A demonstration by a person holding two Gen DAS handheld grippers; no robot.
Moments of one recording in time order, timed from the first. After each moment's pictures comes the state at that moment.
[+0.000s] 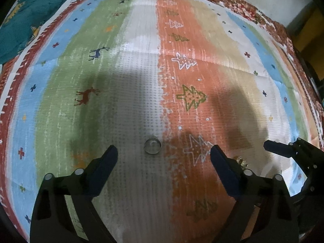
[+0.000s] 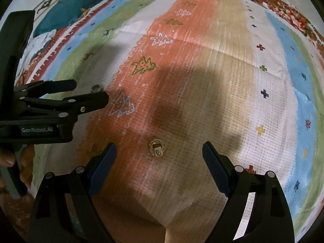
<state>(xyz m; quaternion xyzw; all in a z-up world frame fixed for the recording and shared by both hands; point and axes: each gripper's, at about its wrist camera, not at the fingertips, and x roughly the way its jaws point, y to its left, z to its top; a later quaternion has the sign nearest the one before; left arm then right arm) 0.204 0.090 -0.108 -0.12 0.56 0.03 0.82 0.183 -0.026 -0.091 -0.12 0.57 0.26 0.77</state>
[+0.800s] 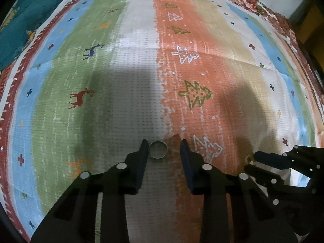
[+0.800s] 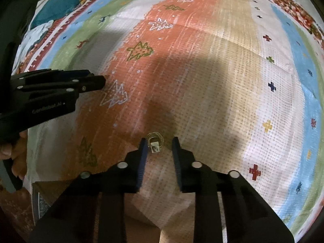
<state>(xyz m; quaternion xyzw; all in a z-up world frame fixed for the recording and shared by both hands) 0.214 0.087 -0.119 -0.10 0.57 0.03 0.81 0.186 -0.026 -0.108 -0.14 0.59 0.26 0.75</state>
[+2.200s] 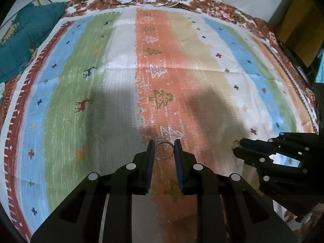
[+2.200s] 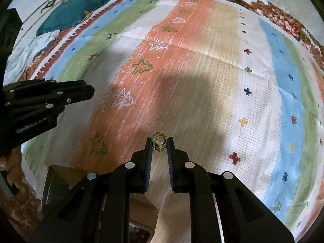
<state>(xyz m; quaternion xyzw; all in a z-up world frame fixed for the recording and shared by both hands) 0.171 0.056 -0.063 -0.09 0.52 -0.01 0.85 0.161 -0.046 -0.064 -0.14 0.54 0.25 0.79</state>
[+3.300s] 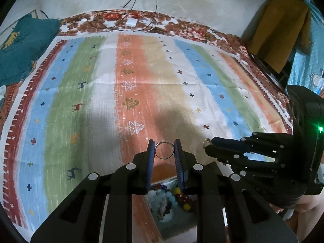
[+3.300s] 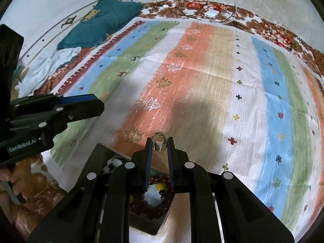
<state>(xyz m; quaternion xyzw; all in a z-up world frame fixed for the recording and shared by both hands) 0.090 0.024 -0.001 -0.11 0.45 -0.07 0.88 0.090 -0.068 -0.008 -0.10 0.48 0.29 0.82</state>
